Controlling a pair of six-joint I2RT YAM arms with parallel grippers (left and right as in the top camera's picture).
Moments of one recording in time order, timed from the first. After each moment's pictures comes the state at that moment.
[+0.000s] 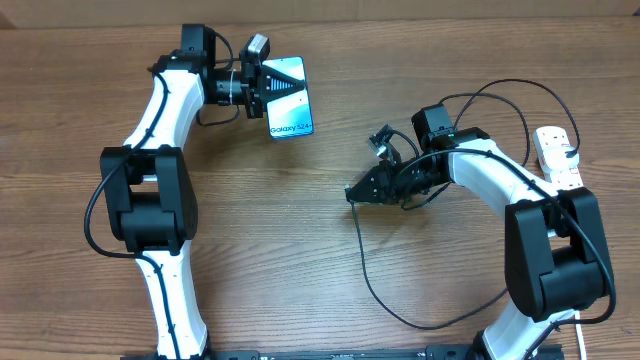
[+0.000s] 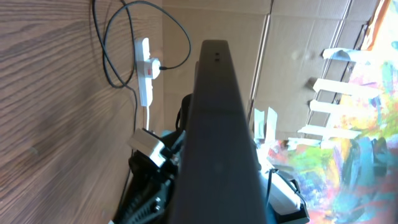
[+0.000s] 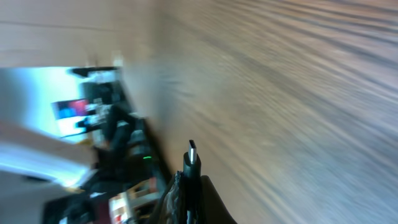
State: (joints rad) left arm -0.03 2.30 1.88 -0.82 1.53 -0.39; right arm 0.24 1.87 1.14 -0.71 -1.11 0.01
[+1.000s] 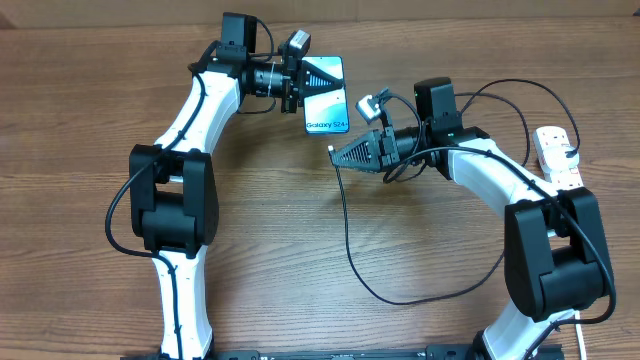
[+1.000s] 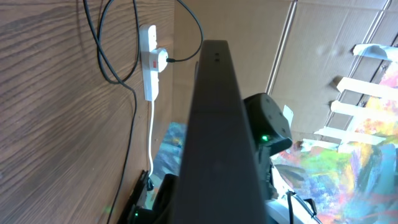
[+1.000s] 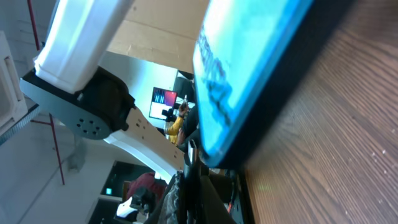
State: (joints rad) left arm -0.17 2.30 1.88 -0.52 1.44 -0.73; right arm 0.24 1.87 1.15 -0.07 -1.51 0.46
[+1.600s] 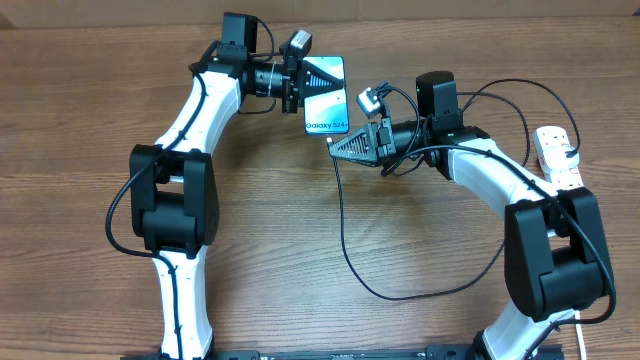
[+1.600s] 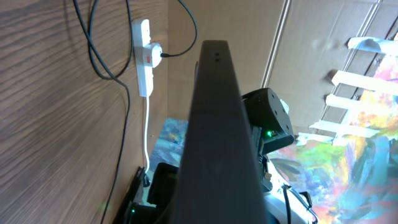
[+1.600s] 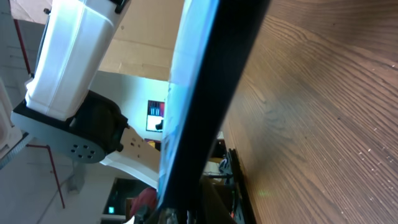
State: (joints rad) left arm -0.18 2.30 1.88 -0.52 1.47 -0.72; right arm 0.24 1.87 1.15 0.00 -1.43 0.62
